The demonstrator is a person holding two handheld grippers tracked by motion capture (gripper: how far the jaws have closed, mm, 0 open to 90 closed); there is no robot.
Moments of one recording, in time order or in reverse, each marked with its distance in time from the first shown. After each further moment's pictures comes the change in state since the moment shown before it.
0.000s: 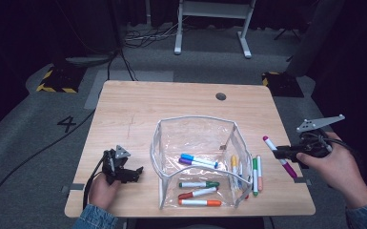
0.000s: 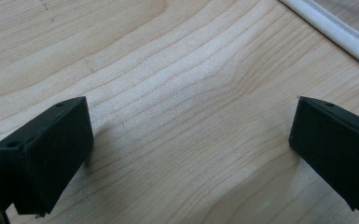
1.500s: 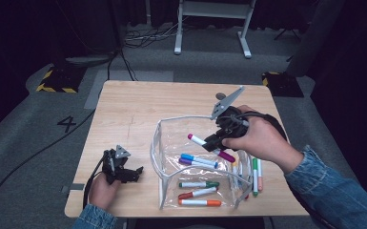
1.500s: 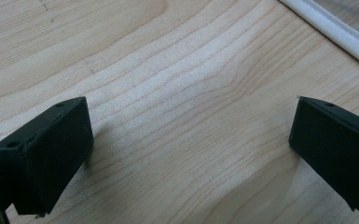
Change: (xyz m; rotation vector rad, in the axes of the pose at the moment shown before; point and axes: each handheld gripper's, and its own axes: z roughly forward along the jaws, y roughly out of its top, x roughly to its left) left arm 0.001 0.000 0.000 0.002 0.000 0.004; right arm 0.118 0.138 0.078 0.160 0.260 -0.383
